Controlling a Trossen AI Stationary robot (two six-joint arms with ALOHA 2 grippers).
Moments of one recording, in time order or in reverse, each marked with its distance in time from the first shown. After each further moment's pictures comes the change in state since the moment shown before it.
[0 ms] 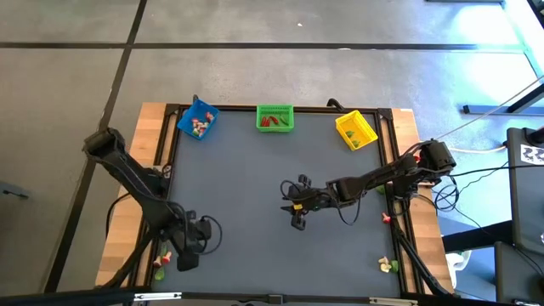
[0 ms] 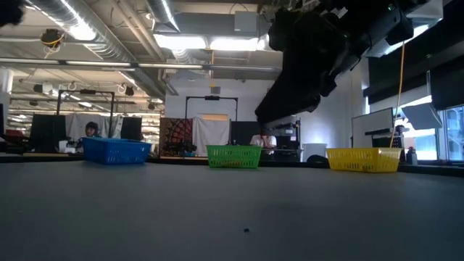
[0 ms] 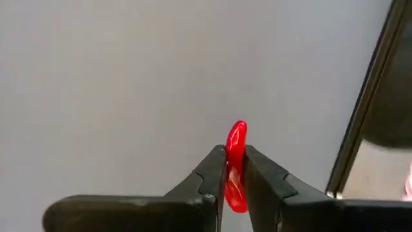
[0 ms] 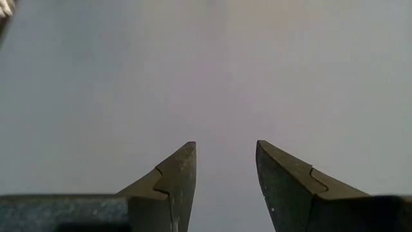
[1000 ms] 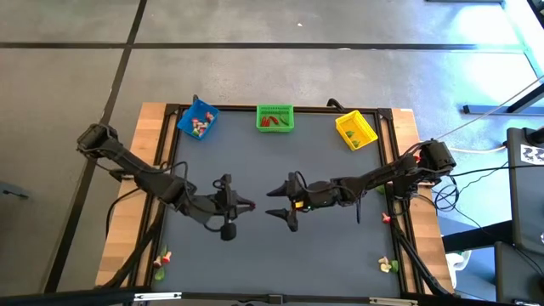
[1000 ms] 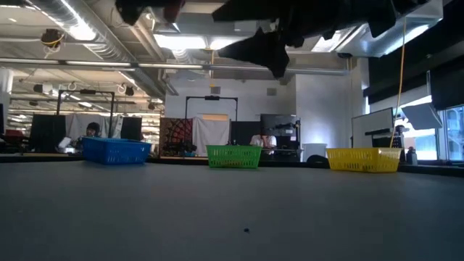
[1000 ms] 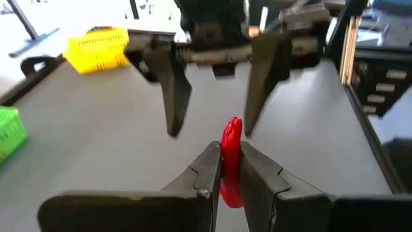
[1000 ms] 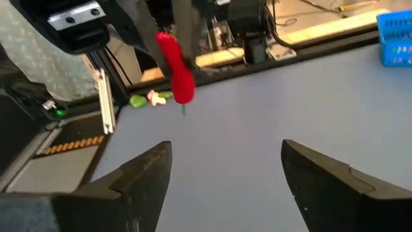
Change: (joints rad) left arm 0.296 -0.112 0.001 0.636 -0.623 0.749; right arm 0.000 0.000 0.000 0.450 -0.045 -0.055
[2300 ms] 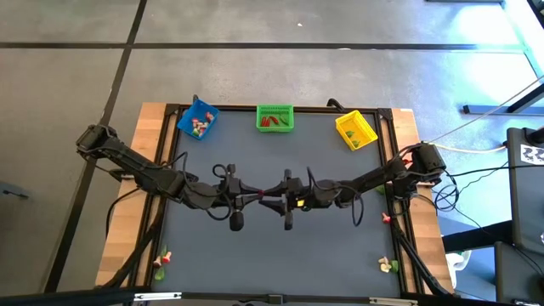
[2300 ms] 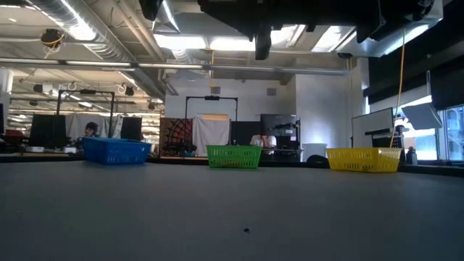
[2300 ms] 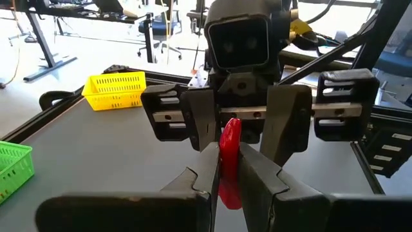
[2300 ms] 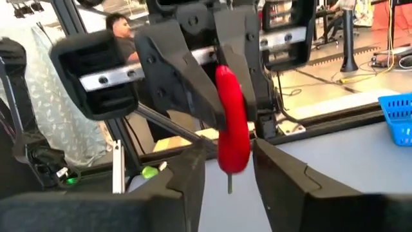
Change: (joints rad) left arm 0.088 0.002 -0.008 0.212 0.001 0.074; right arm 0.000 0.094 0.000 0.405 0.050 -0.082
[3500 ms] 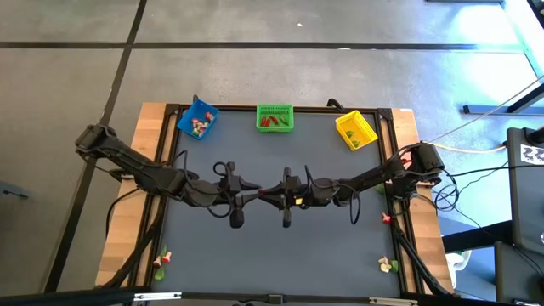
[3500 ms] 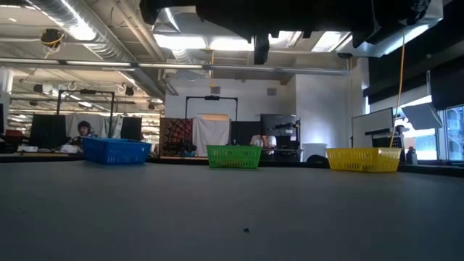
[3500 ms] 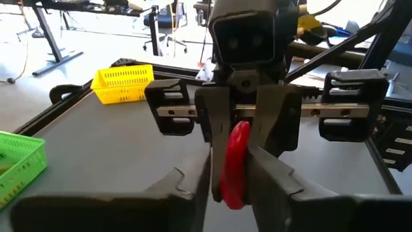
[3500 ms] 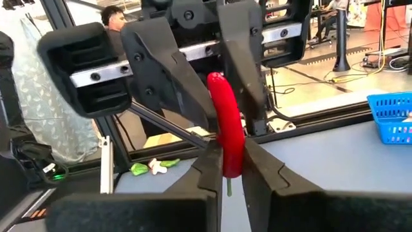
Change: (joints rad) left arm 0.017 -0.013 -0.001 -0.047 0.003 -0.002; right arm -0.020 0.011 0.000 -0.007 -0.011 -0.019
